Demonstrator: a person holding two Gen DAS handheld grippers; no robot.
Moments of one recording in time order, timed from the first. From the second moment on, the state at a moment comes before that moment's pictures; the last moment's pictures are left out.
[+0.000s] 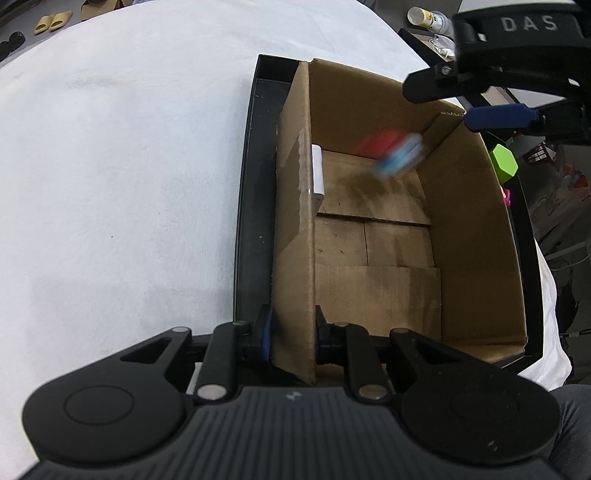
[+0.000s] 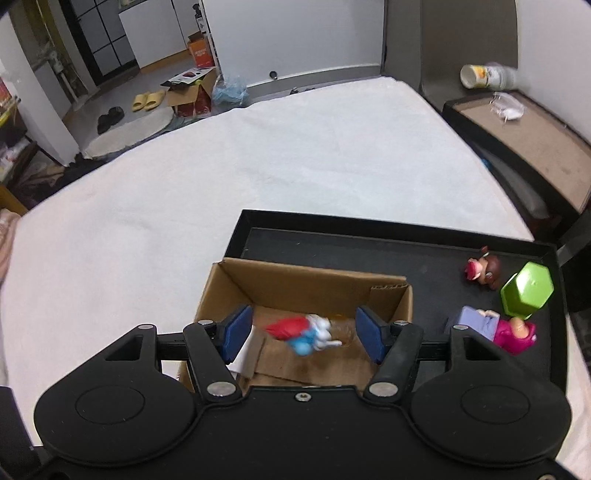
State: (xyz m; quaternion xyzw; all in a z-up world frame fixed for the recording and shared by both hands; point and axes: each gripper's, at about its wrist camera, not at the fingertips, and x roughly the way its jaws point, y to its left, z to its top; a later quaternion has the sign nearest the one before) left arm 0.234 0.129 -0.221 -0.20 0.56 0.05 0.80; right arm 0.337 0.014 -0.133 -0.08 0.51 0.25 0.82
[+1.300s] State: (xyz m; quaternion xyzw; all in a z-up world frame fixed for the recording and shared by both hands) left arm 0.227 0.119 -0.204 -0.19 0.55 0.07 0.81; right arm 0.347 -0.140 -0.136 0.00 0.51 0.18 0.84
